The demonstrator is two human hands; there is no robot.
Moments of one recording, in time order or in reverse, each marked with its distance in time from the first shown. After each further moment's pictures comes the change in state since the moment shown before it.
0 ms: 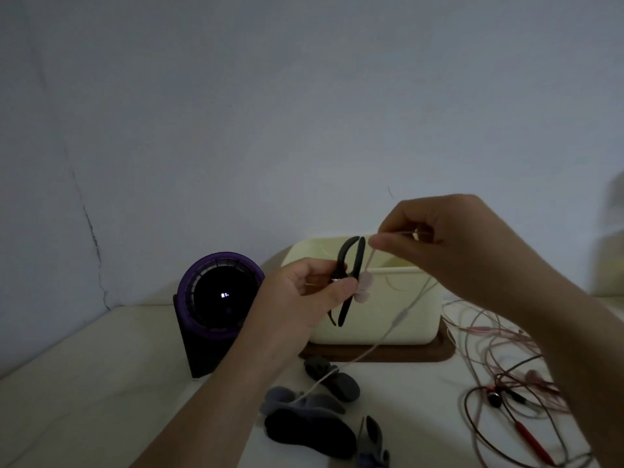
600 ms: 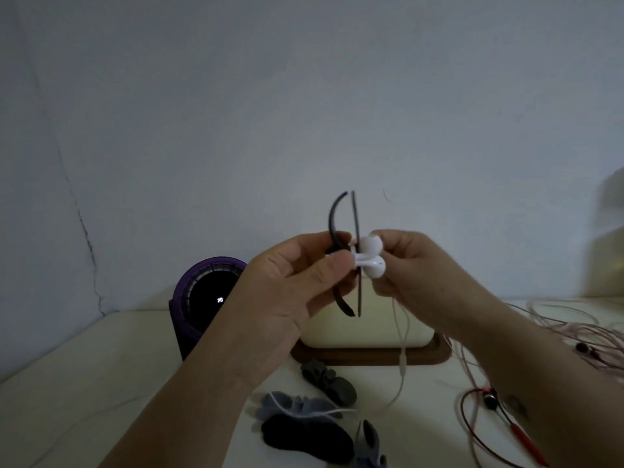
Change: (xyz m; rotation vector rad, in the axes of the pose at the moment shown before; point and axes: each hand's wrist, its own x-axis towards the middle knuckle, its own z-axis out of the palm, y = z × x) left_hand -0.006 0.027 -0.006 -0.466 -0.185 0.049; right_hand 0.001 0.030 0.046 0.822 -0.096 0.206
